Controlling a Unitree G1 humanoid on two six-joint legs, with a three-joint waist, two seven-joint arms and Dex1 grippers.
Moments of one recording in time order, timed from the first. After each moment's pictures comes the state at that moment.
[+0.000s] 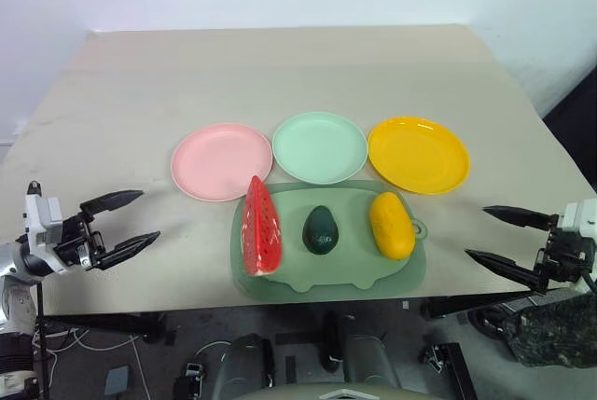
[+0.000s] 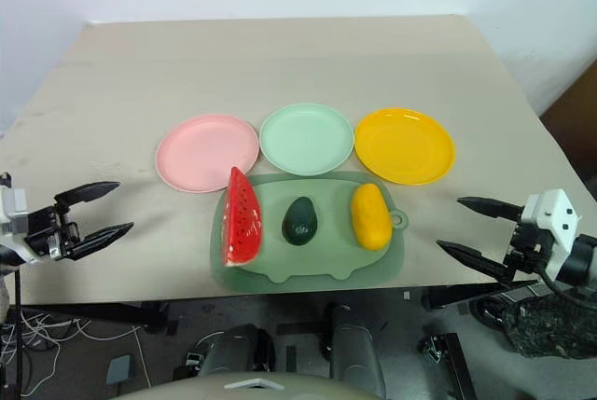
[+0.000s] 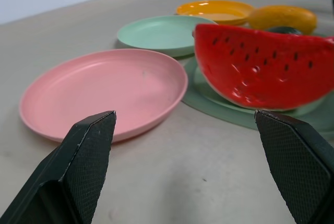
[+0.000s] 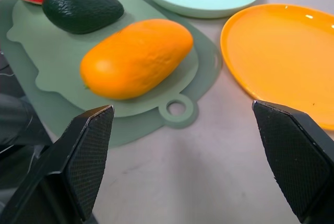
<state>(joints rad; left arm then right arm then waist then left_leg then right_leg) -0.07 0.76 0.46 0.38 -0.60 -0.16 -1.55 0.27 -0.88 -0.55 -0.14 0.57 0.19 1.26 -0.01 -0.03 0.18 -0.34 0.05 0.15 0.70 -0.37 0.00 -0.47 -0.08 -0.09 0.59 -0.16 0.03</state>
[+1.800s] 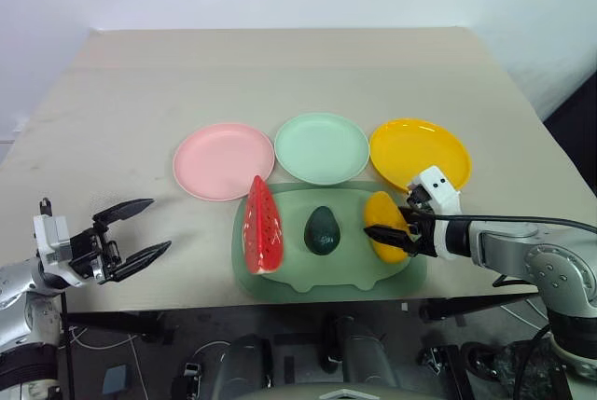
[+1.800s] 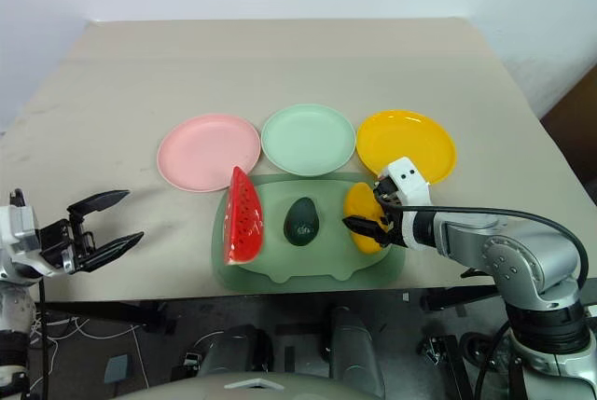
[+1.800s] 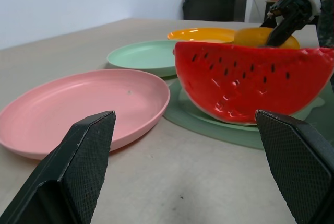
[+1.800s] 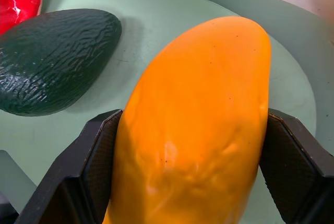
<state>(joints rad) -0.05 0.66 0.45 0.39 -0.66 -0.25 -1.58 -0.27 -0.73 -0.12 -0.49 0.88 1.31 0.33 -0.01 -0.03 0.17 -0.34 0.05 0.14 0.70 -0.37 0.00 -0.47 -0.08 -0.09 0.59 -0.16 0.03</state>
